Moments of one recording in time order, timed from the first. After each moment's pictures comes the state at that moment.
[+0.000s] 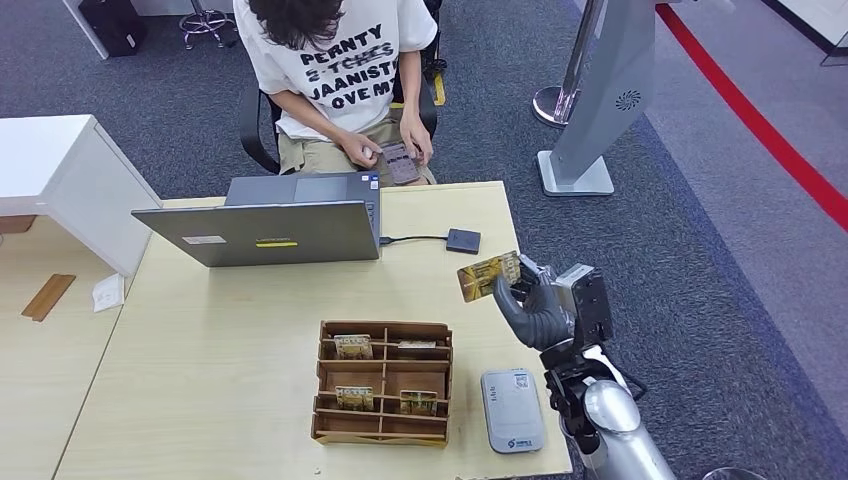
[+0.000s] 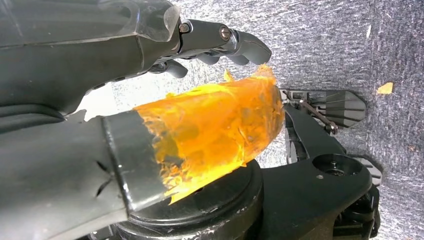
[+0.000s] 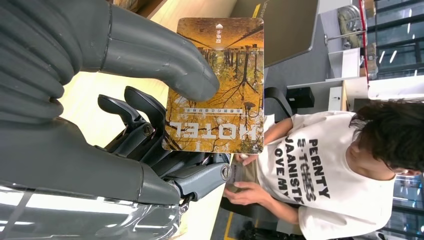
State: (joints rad) left arm -0.07 0.00 -0.74 -0.17 0.80 0.04 0.16; right arm -0.13 -0.02 0.31 -1.56 -0.21 0.10 -0.16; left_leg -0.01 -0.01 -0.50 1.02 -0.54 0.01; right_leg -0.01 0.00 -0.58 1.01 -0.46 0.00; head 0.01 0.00
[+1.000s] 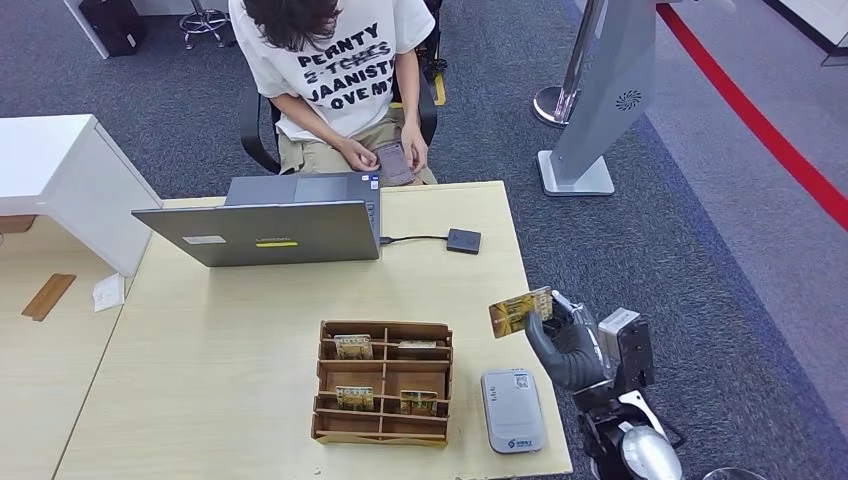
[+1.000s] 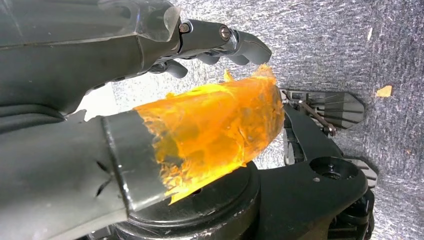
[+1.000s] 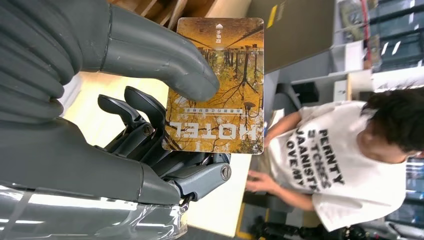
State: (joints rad) left arm -0.07 0.00 -0.73 -0.17 0.82 0.06 0.16; right arm 0.08 -0.08 0.21 -1.70 -0.22 0.16 -0.19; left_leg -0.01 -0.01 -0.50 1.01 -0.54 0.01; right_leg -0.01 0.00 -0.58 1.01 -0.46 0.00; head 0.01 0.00
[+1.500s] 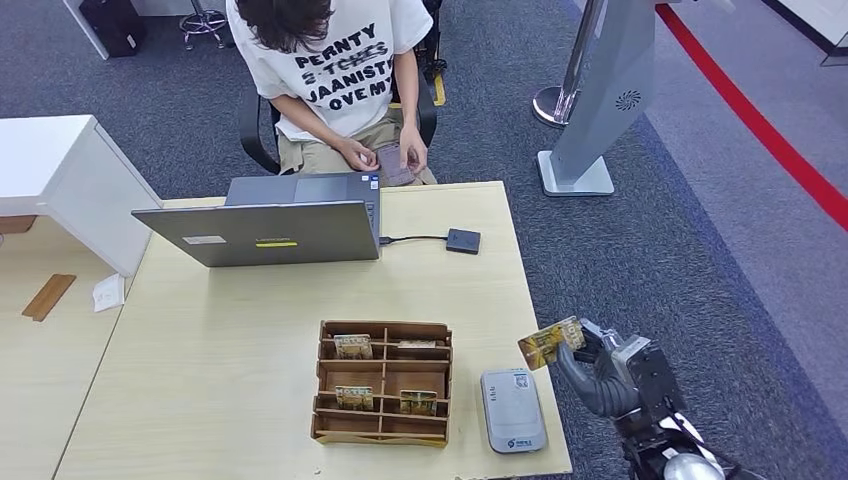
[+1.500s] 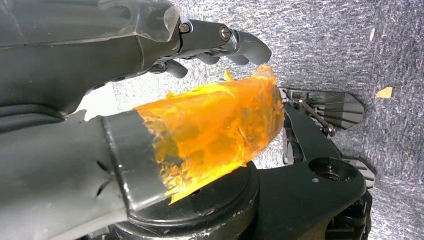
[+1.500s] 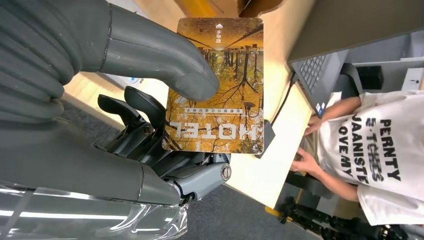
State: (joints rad) left arm -0.07 0.00 -0.73 -0.17 0.84 0.06 0.16; right arm 0.19 -0.19 0.12 -1.75 -0.10 0.18 -0.16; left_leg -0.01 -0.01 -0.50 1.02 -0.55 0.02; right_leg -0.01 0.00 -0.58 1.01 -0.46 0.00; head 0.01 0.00
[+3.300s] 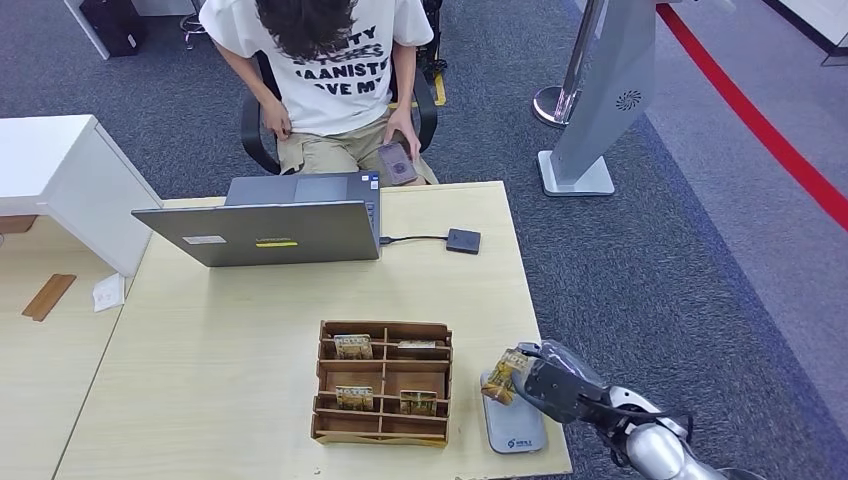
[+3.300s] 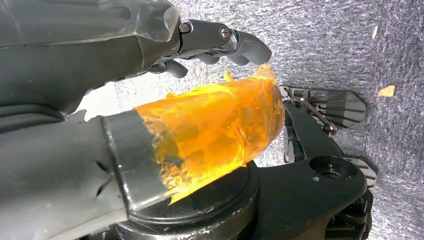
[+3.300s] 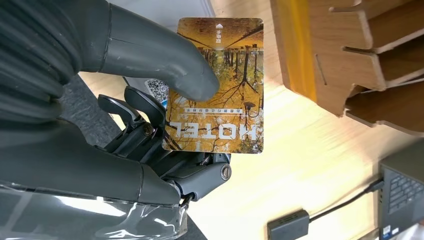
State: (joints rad) left arm -0.07 0.00 -0.73 -0.17 0.85 0.05 0.17; right arm -0.04 -0.39 0.46 -1.55 0.17 0.26 -0.08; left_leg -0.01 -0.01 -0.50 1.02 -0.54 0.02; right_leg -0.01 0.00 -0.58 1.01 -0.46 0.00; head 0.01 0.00
